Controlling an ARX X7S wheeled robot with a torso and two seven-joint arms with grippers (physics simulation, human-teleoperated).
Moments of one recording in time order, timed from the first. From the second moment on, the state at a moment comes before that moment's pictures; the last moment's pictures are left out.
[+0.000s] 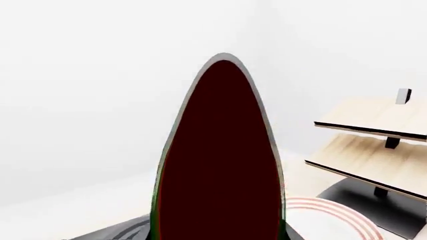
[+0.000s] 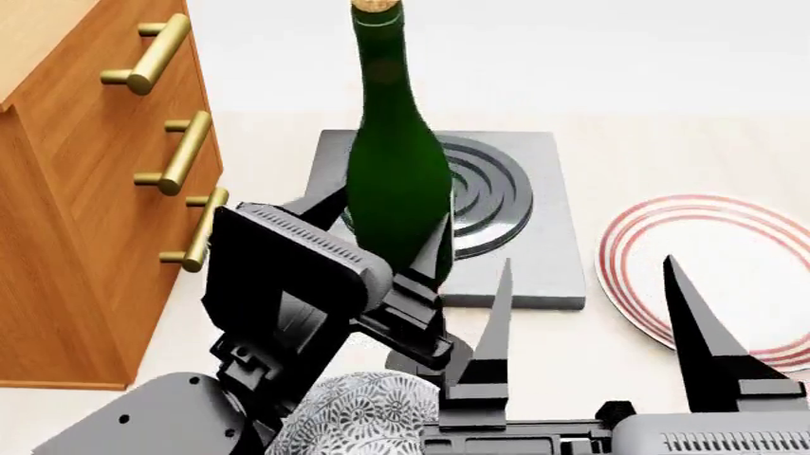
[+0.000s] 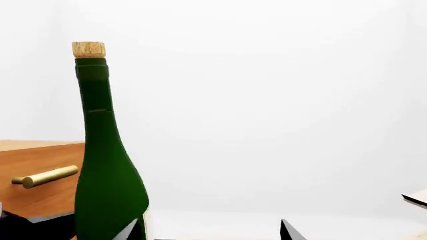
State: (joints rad) left arm -0.82 -0.20 0.81 0.02 -0.61 -0.27 -0.34; right arm 0.15 0.44 -0.17 -0.83 0.42 0.46 0.44
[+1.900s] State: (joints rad) left arm -1.82 -0.36 0.50 -0.76 -0.70 -0.67 -0.30; right arm 0.06 0.46 -0.14 -0.81 0.44 0.37 0.46
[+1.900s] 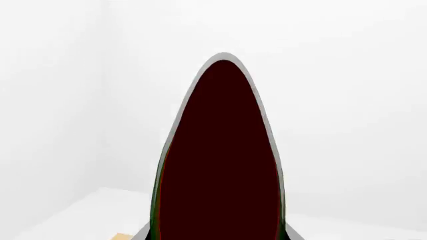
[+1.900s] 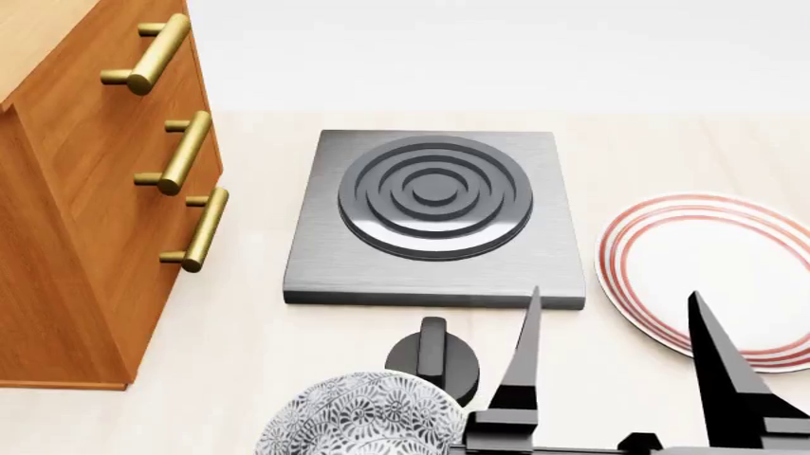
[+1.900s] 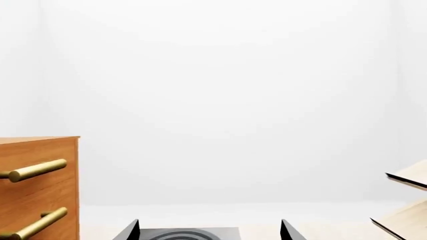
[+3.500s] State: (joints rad) left arm -1.42 -0.44 0.41 -0.54 -0.74 -0.68 -0.42; right arm 0.06 0.47 -0.16 -0.79 0.44 0.36 0.48
